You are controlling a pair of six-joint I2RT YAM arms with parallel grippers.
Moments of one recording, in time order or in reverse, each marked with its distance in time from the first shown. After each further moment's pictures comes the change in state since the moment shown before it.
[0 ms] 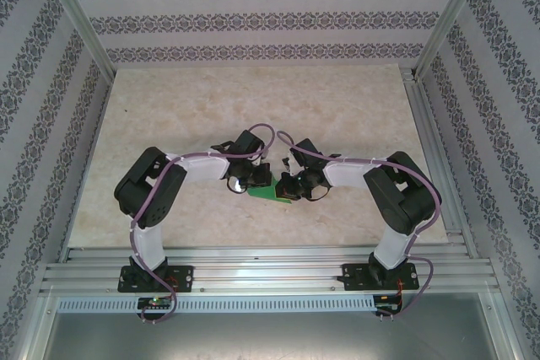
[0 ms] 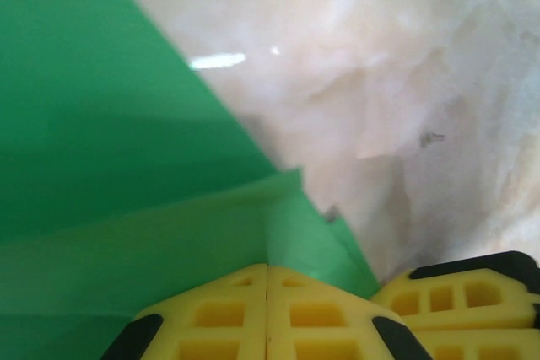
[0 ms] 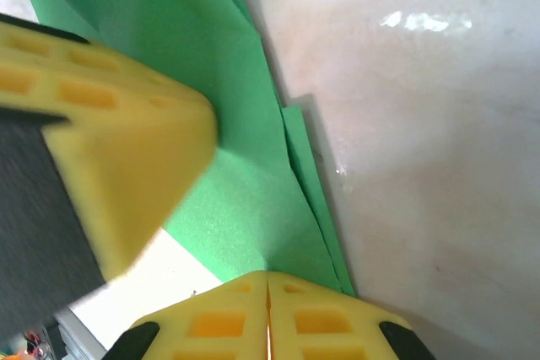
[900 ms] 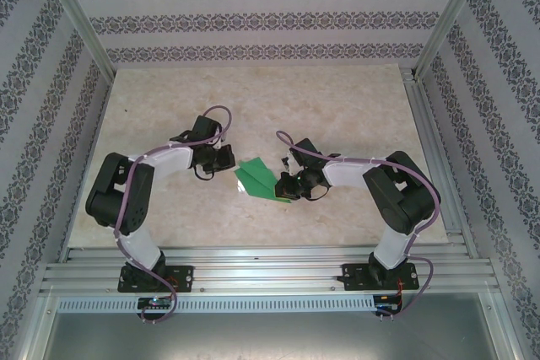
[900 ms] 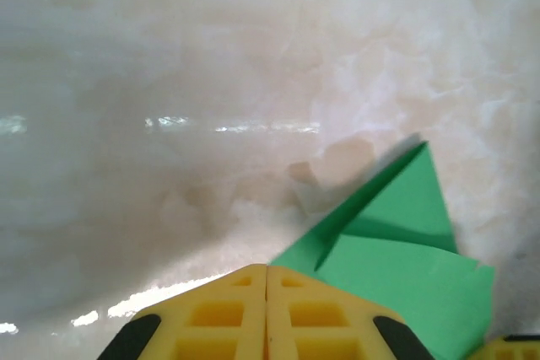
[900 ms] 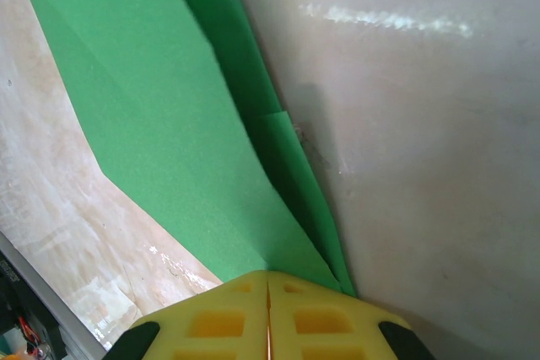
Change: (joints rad) left arm 0.277 -0.170 -0.093 -0.034 -0.044 0.093; right arm 0.000 0.005 0.008 -0.002 0.000 -0.003
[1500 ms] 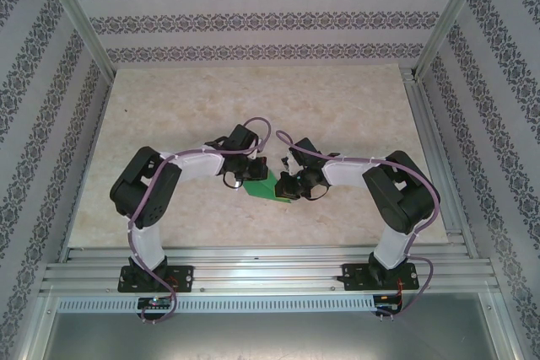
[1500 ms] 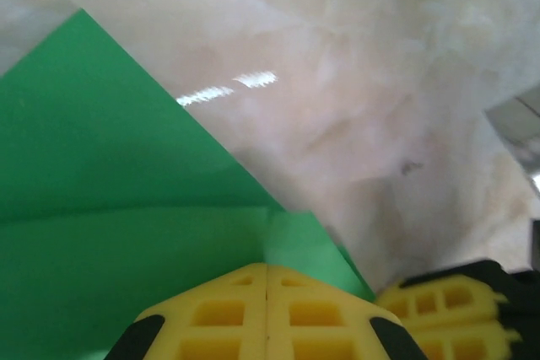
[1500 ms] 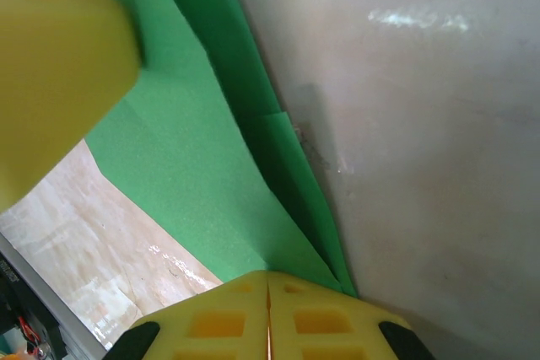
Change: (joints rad) left arm -0.241 0.164 0.114 0.055 0.043 -0.011; right arm 0.002 0.005 0.009 -0.014 0.000 -0.001
